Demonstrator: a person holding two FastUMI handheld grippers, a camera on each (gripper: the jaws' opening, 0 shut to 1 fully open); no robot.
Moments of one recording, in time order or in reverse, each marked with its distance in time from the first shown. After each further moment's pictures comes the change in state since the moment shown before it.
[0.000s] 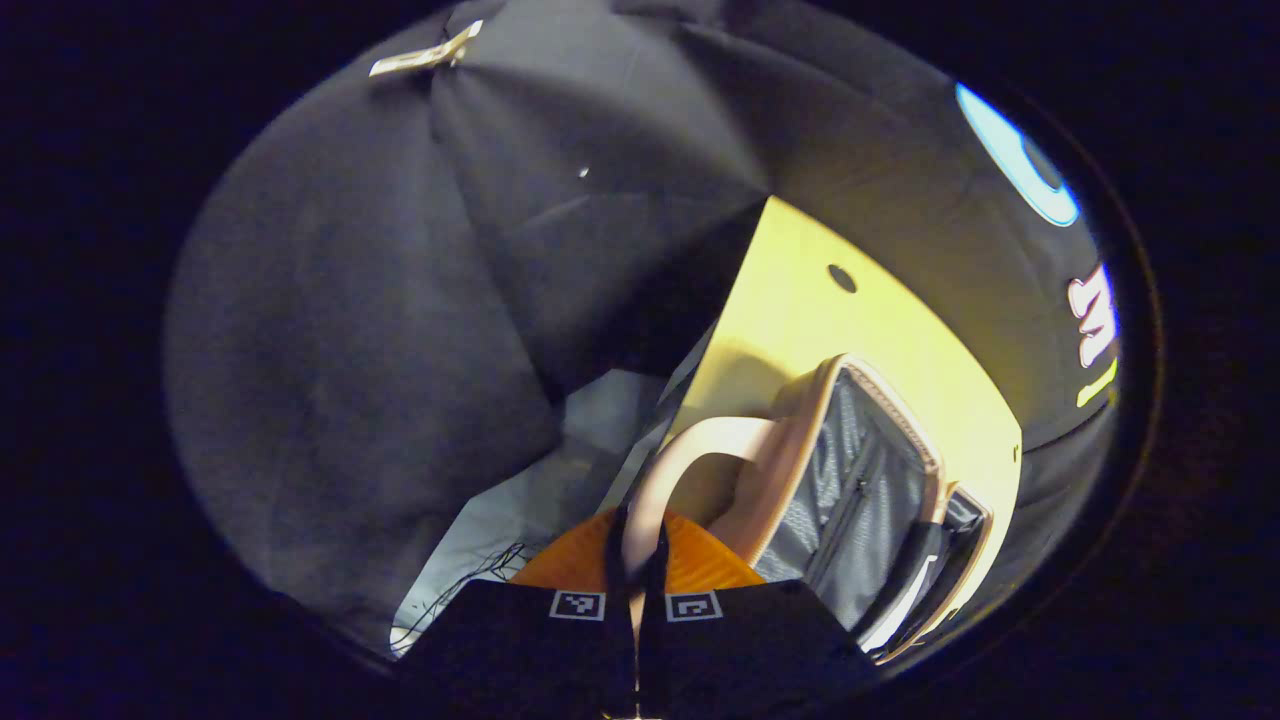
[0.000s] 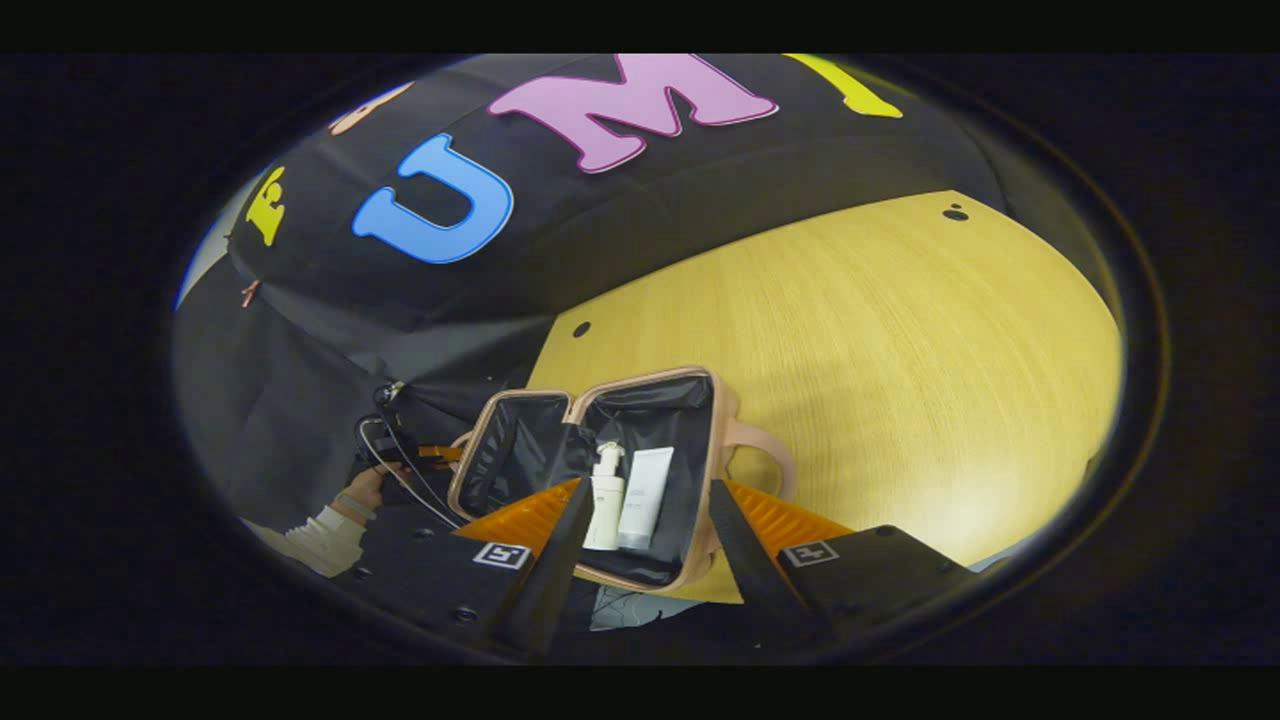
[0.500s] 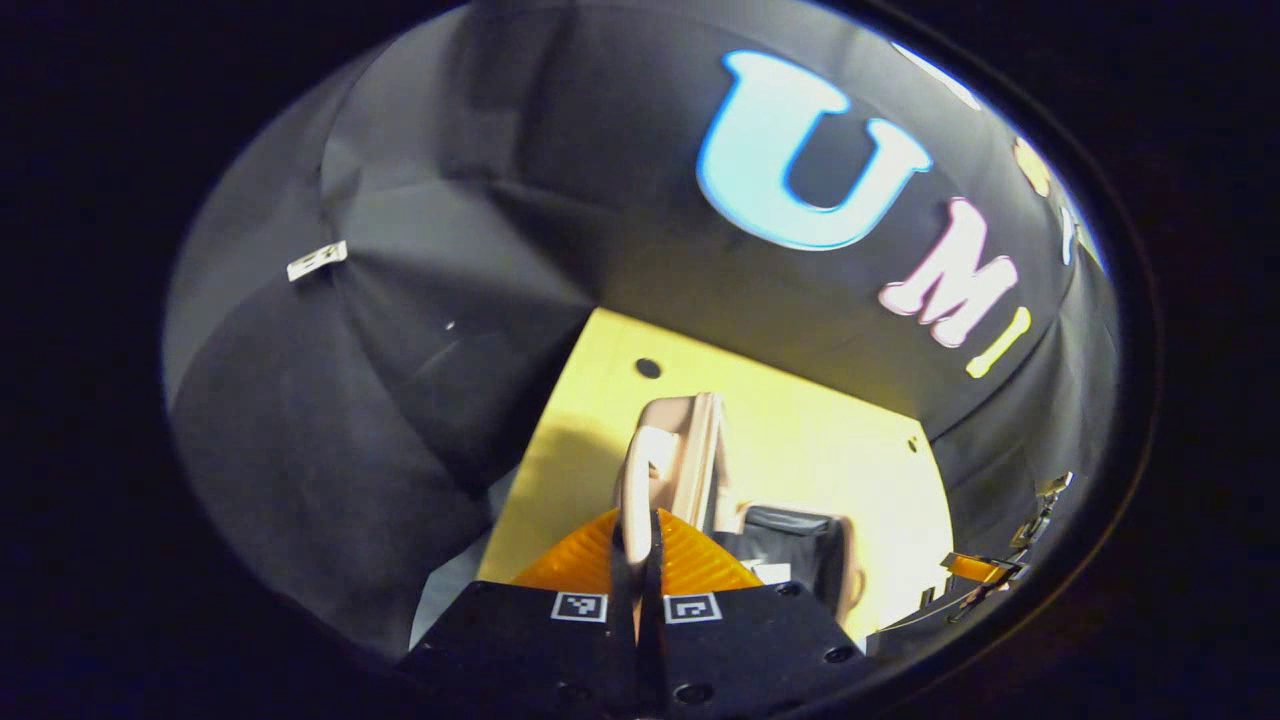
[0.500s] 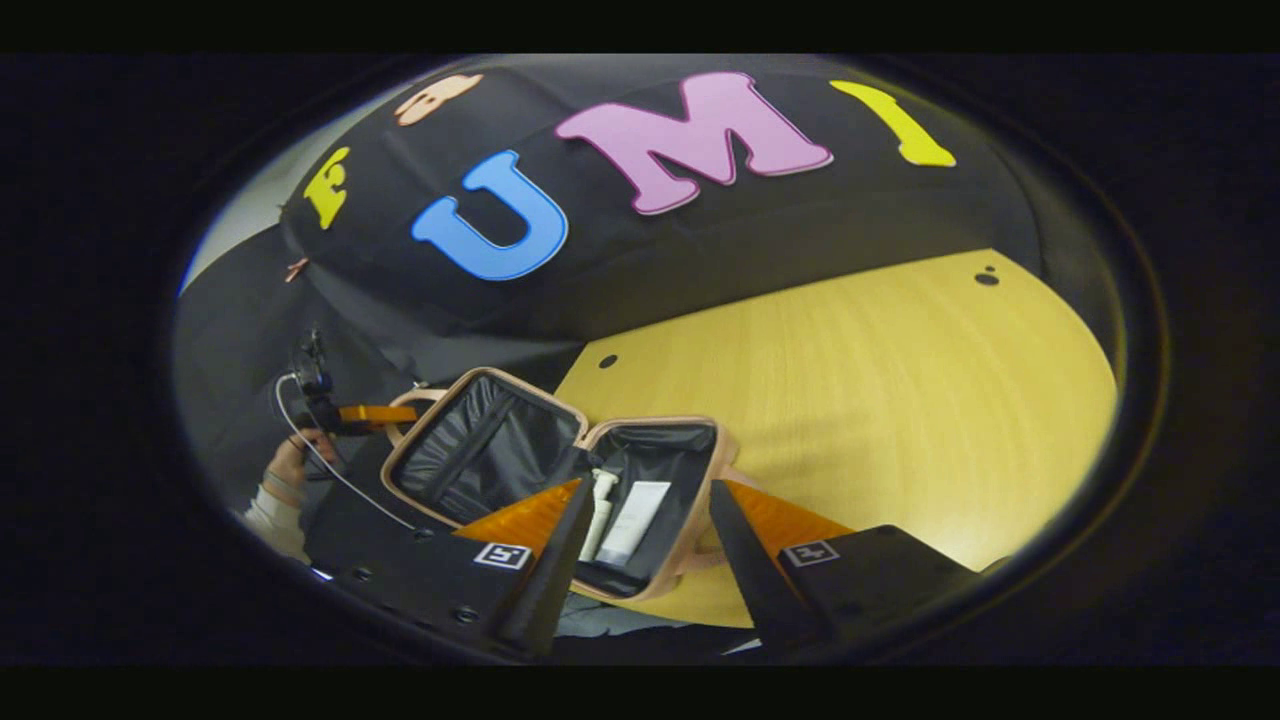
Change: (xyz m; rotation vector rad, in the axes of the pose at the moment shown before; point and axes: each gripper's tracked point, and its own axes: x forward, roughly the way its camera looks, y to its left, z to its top) left arm -0.193 -0.175 0.011 0.226 -0.257 -0.243; right arm -0.050 -0.014 0.047 -0.213 -0.145 0.049
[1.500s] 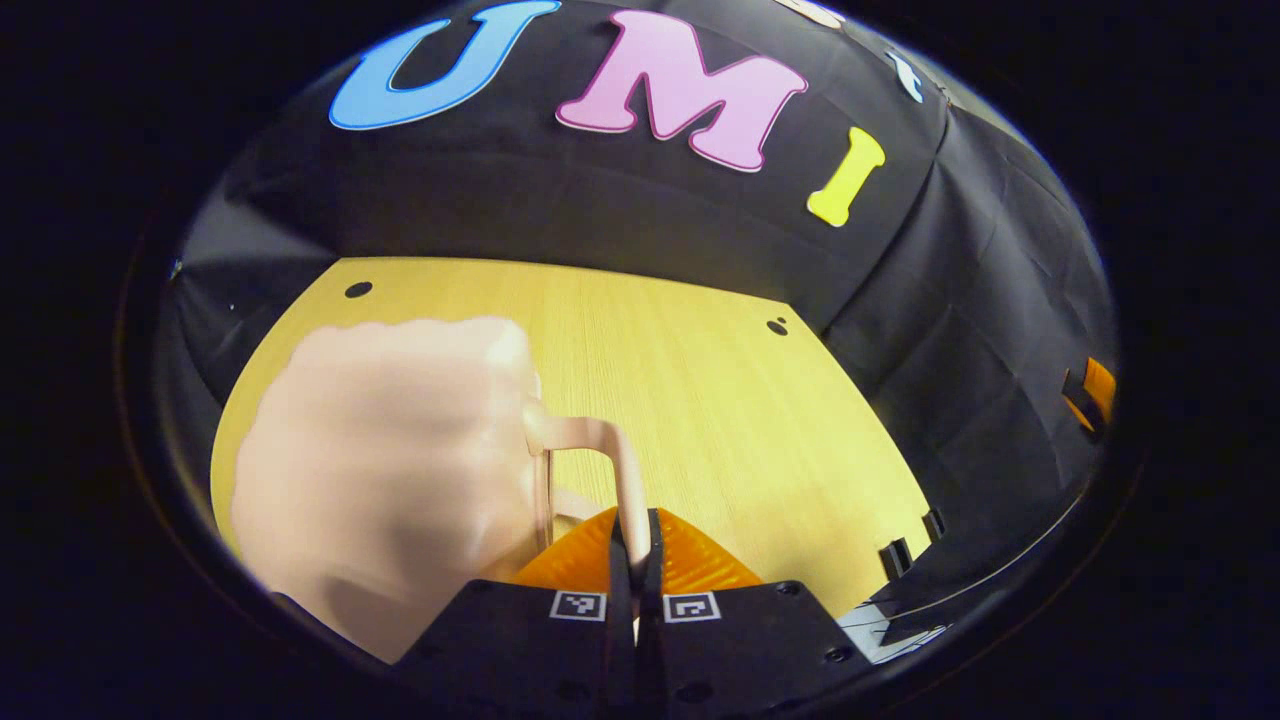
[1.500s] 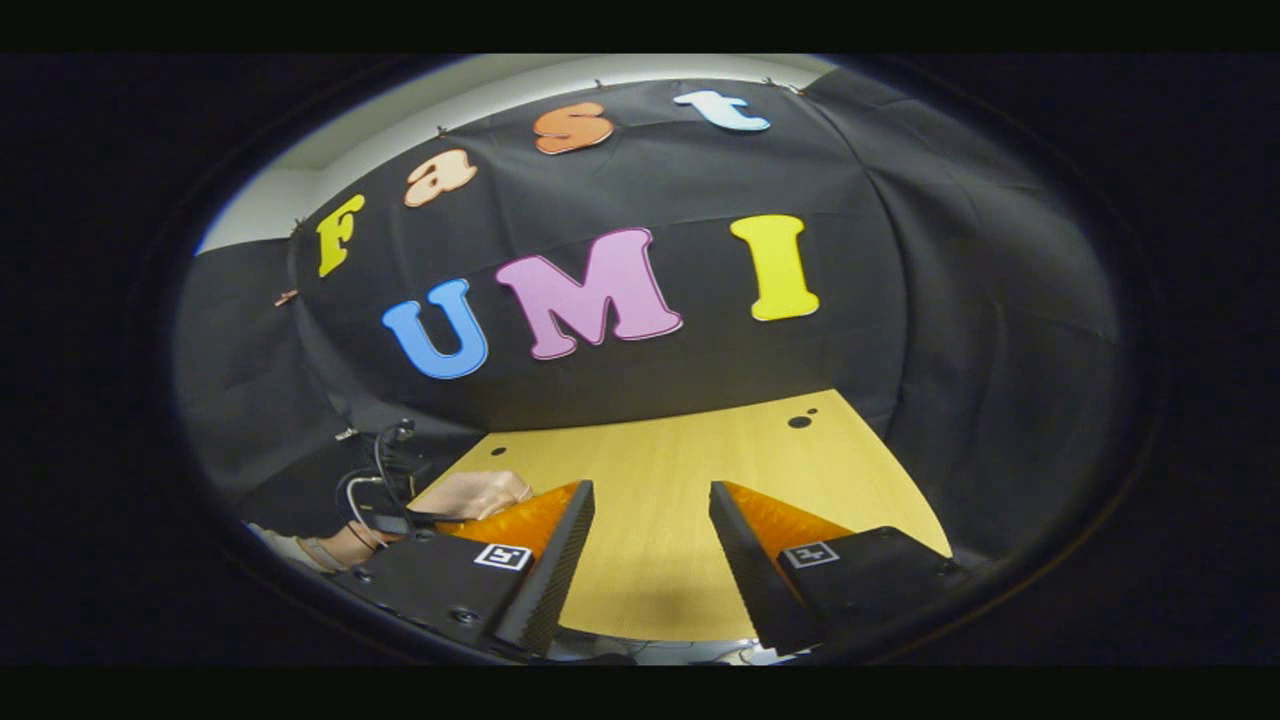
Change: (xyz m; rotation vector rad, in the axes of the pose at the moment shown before) left arm 0.140 -0.332 -0.249 0.195 0.136 -0.170; right arm -0.241 -0.162 0.124 -0.121 -0.343 -0.244
